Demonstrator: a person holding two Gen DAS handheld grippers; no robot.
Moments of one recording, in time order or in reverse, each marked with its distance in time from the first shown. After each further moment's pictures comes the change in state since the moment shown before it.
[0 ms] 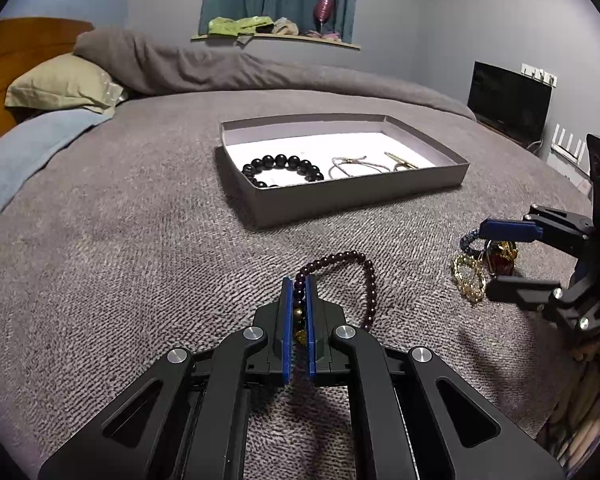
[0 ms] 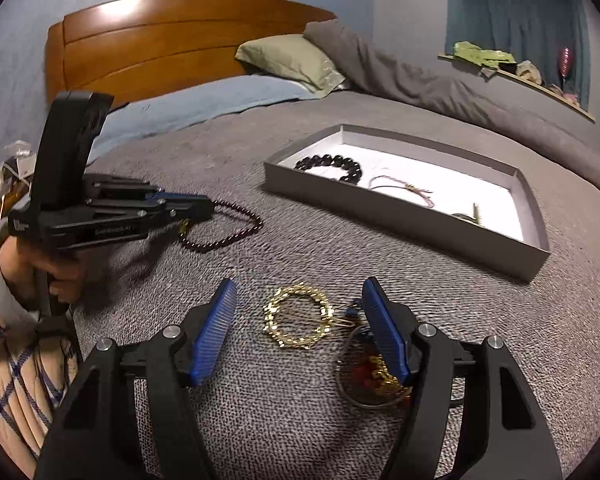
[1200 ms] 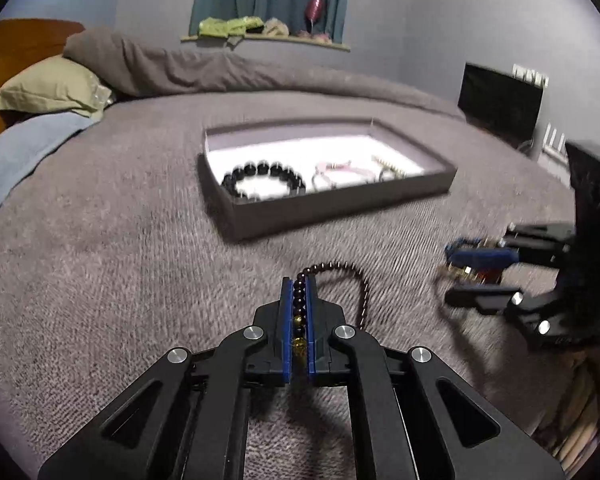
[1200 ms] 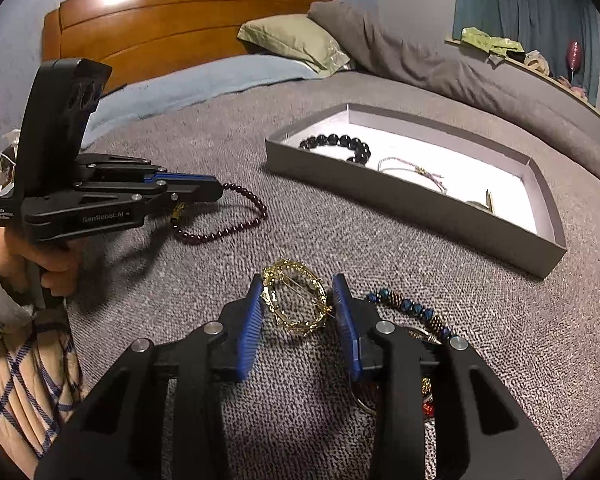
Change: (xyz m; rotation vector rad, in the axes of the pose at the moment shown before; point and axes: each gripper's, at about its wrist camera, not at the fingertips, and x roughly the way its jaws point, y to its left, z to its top) left arm 0.003 -0.009 0.012 -0.002 -0.026 -0.041; right arm 0.017 -0.006 0.004 0.007 0.057 0.015
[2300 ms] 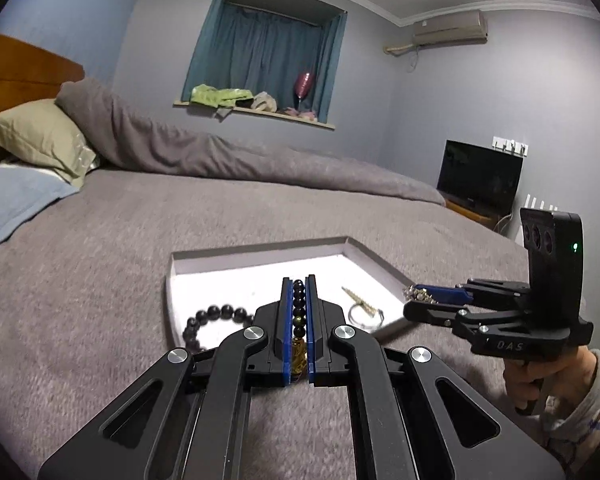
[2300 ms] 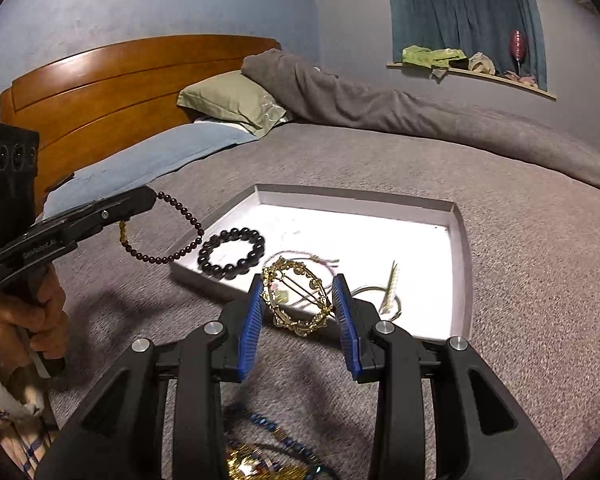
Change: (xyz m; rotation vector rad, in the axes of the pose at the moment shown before) left arm 0.006 -0.014 0.081 -0.037 -0.282 -0.081; right arm -0.019 -0.093 0.053 0.154 -0.166 -0.106
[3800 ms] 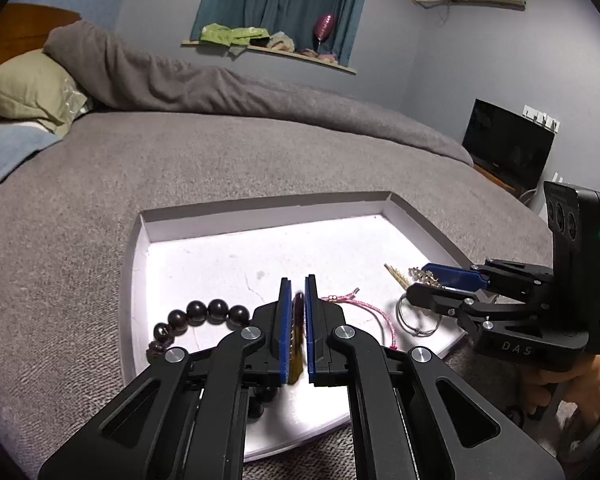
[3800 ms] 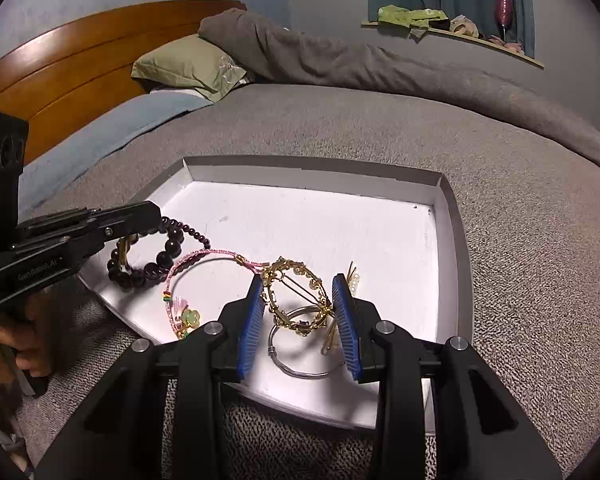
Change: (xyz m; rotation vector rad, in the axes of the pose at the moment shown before) left arm 0.107 0.019 -0.003 -0.047 0.236 0.046; right arm 0.083 -0.047 0.017 0.044 0.159 -0.084
